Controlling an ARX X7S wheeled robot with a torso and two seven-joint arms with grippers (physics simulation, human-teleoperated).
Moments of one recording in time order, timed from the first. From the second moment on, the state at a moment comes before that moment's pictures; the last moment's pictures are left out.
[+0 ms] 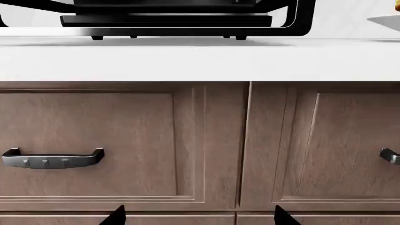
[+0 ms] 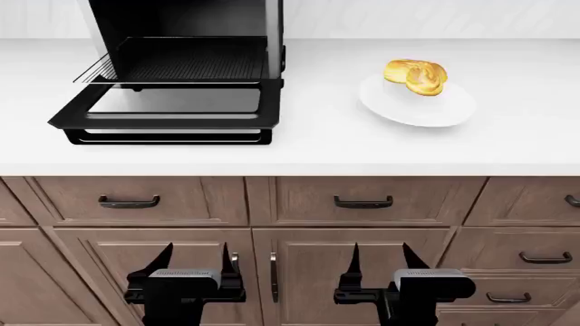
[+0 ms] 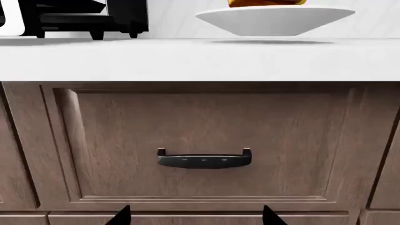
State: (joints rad) left arm 0.00 0.00 0.00 0.00 0.00 0.00 0.00; right arm 0.00 0.00 0.00 0.00 0.00 0.00 0.00
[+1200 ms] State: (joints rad) left arm 0.00 -0.10 0.11 -0.01 -0.11 0.00 -0.09; right arm 0.01 0.09 -0.11 0.01 0.09 0.00 0.14
